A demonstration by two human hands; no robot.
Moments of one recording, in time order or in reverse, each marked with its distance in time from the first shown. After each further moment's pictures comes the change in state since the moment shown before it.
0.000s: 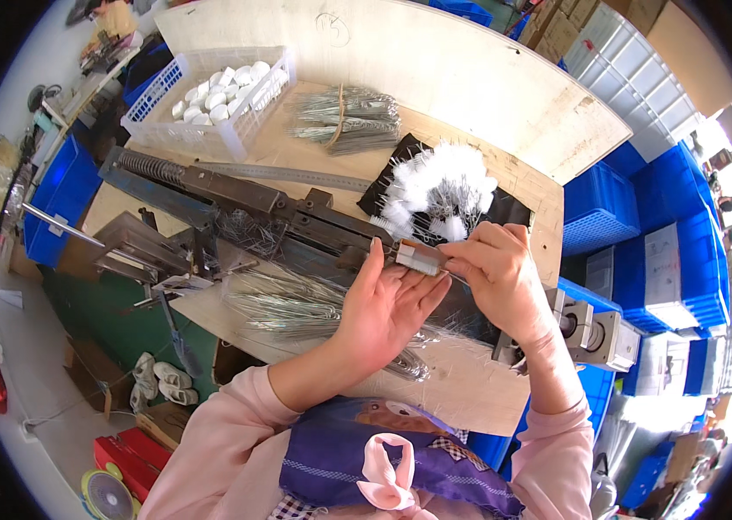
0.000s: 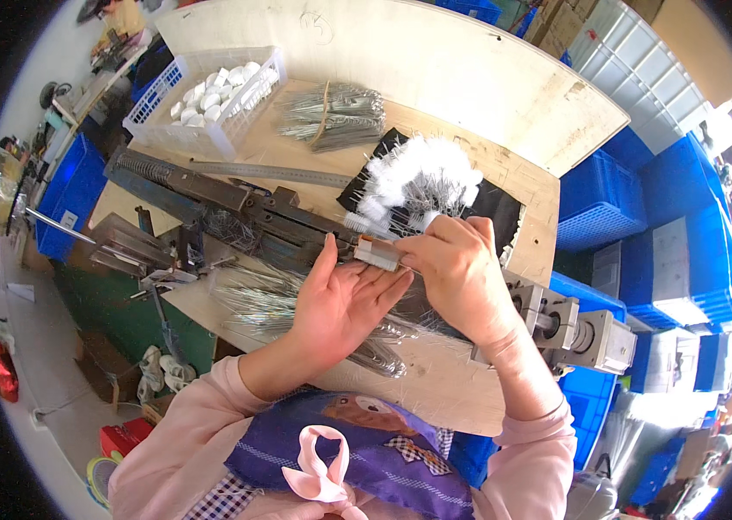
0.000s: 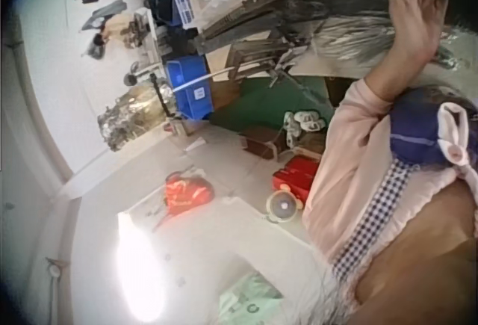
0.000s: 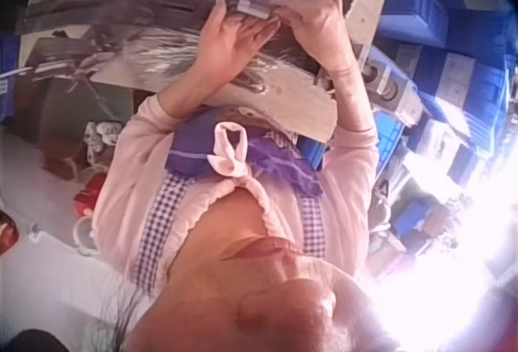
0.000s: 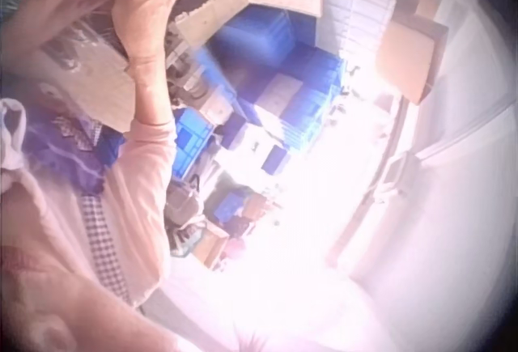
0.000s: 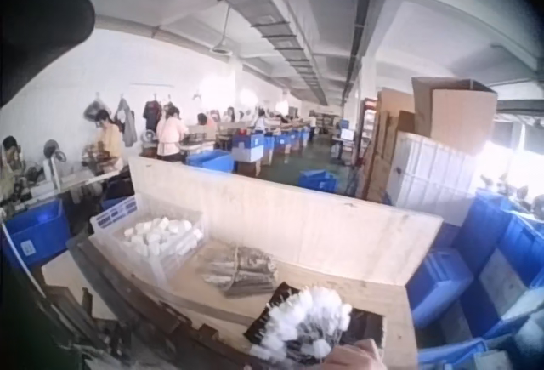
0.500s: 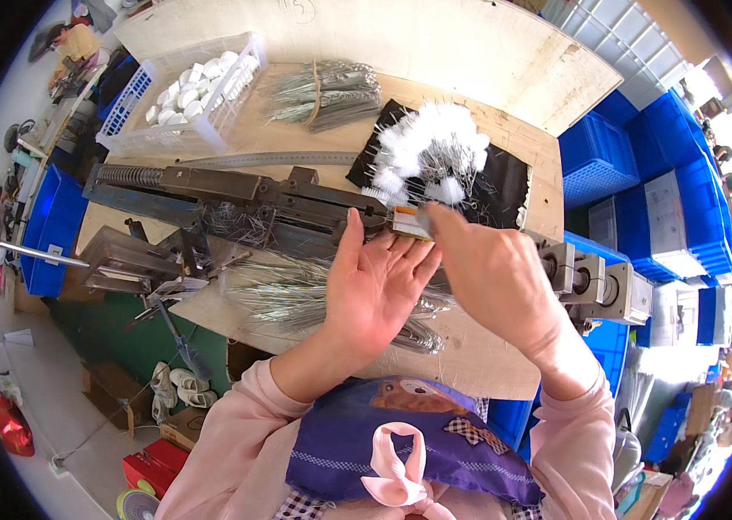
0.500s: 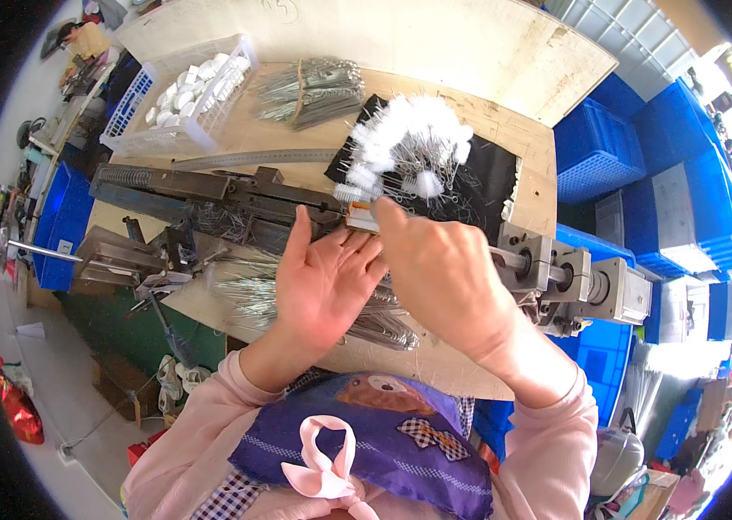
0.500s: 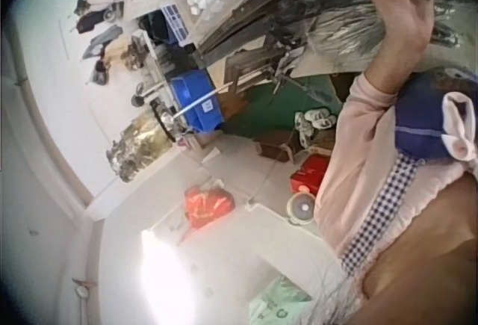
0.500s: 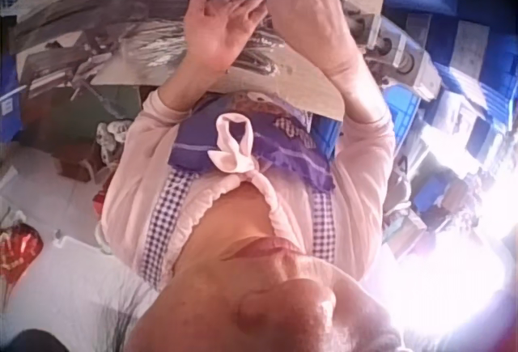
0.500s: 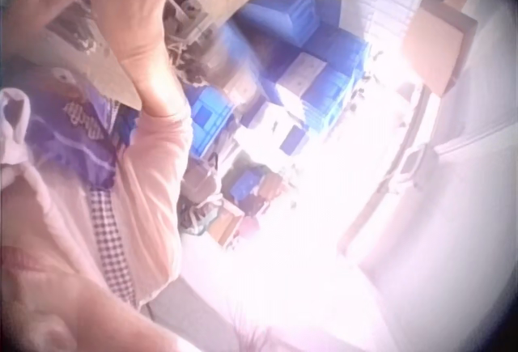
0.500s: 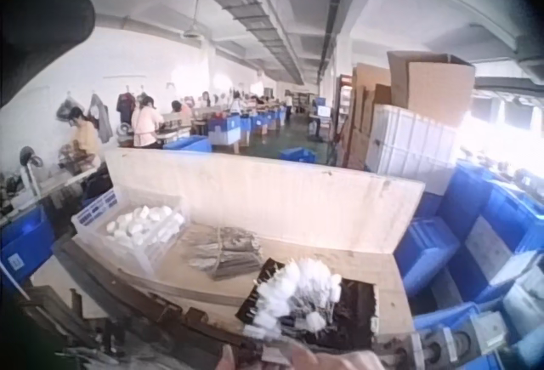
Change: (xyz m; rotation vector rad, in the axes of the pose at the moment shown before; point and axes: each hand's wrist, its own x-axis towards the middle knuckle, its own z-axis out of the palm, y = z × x) left_hand -0.006 0.013 -0.007 -0.149 -0.237 -0.033; right_hand -0.004 -0.044 0.000 -0.234 -0.246 0.150
